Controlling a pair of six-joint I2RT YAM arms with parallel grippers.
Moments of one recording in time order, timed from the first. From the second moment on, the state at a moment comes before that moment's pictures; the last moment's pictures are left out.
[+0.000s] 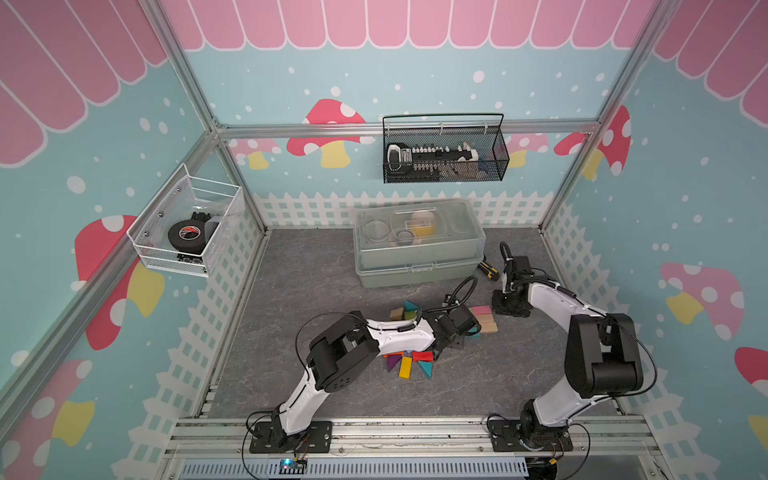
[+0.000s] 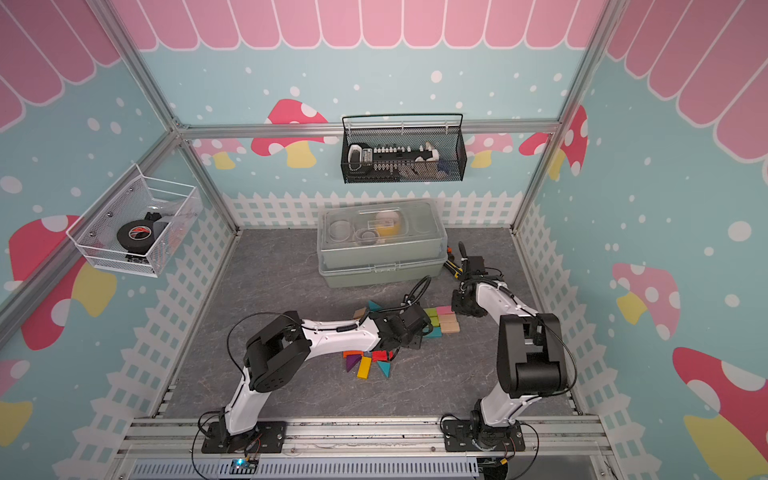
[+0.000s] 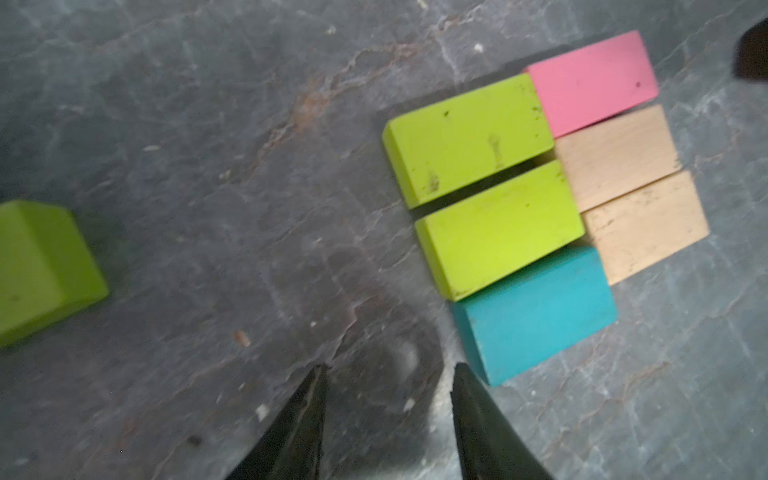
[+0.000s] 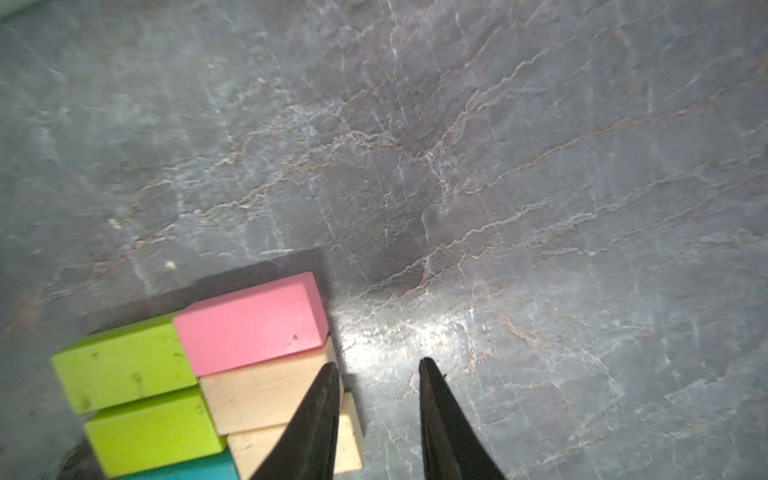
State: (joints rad) left arm -1.07 2.12 1.47 -0.41 -0.24 -0.76; right arm 0.03 1.59 1.01 -0.65 0.03 0.18
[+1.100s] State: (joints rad) left arm -0.71 0.80 0.98 -0.94 -0.37 -0.53; right arm 0.63 1.88 1.41 -0.65 -0.19 -0.27
